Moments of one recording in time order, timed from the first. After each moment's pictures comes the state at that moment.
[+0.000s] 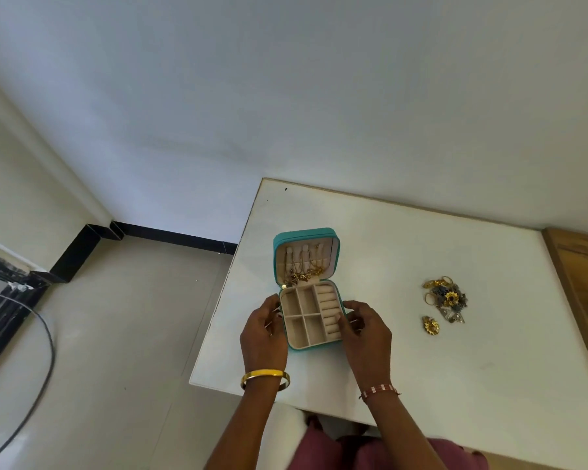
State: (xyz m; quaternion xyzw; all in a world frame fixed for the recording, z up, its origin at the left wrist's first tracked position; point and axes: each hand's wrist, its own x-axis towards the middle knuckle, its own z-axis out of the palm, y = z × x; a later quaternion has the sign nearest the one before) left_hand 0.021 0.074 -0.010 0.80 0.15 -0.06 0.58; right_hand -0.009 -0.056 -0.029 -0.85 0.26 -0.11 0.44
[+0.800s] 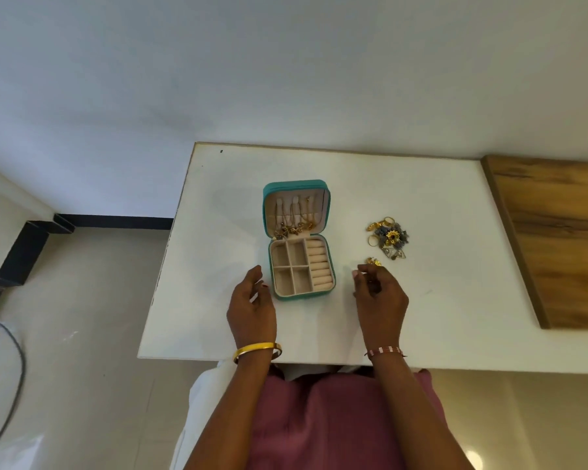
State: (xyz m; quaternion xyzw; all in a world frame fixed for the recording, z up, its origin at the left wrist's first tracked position) left_hand -0.014 0.020 -0.023 0.80 0.13 -0.02 0.59; right_hand -0.062 -0.125 -0.029 -0.78 0.38 -0.23 0.45
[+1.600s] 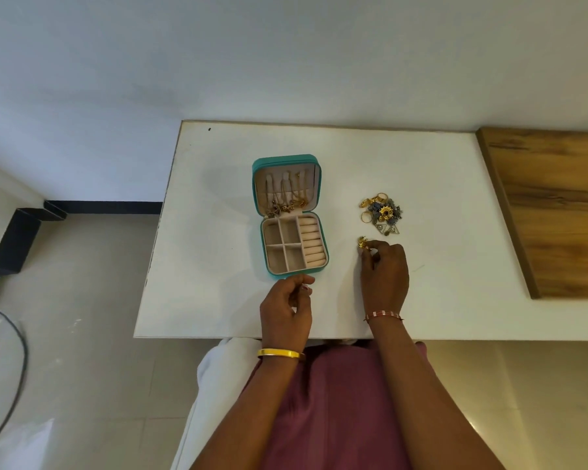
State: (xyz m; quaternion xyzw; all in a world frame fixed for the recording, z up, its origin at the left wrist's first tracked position) left_hand -0.061 -0.003 -0.027 0.81 -0.02 -0.09 0.58; right_hand -0.065 -0.149 -0.047 -0.86 0.40 -0.18 0.26
